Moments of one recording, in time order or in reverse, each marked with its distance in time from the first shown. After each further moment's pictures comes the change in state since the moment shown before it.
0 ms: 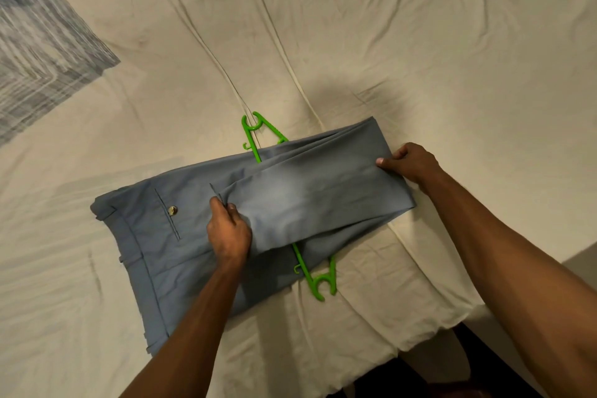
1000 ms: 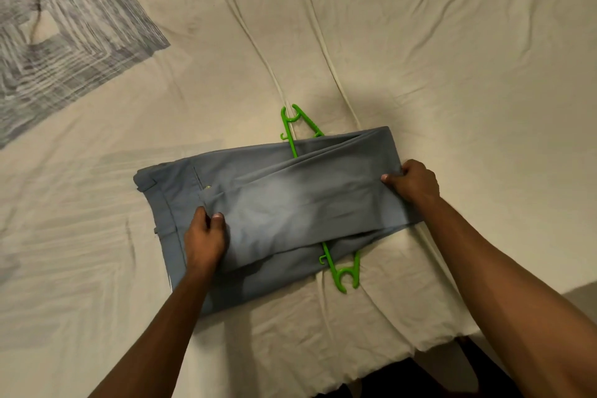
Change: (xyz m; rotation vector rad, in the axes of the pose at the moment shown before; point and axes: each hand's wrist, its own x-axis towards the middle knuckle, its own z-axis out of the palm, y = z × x) left_hand 0.012 -0.081 -0.080 -0.117 -0.134 -0.116; right_hand -0.042 -0.032 0.055 -0.151 0.039 -0.017
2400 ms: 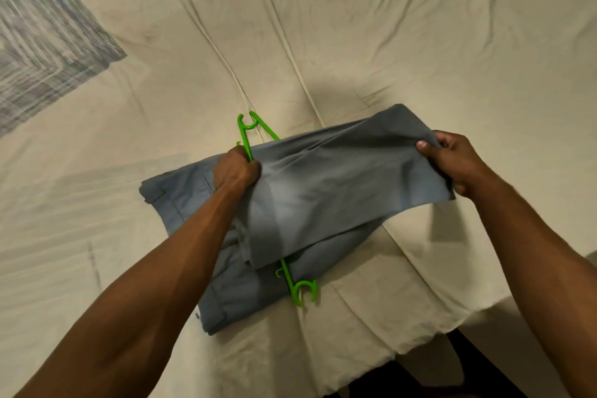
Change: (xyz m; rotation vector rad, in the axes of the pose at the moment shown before) left_hand 0.086 0.143 0.098 0.491 -0.248 0.133; right_hand 0.020 0.048 -0.100 0.676 -0.032 -0.144
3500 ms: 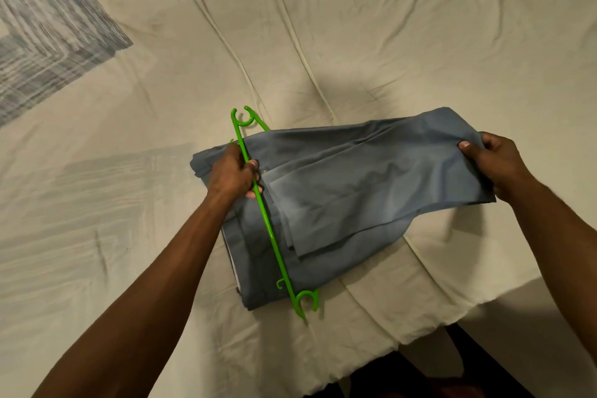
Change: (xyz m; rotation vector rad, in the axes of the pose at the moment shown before) left_hand -0.039 -0.022 -0.014 -0.412 -0.045 0.052; right_hand -0.001 0.024 -0.045 -0.117 0.220 0.060
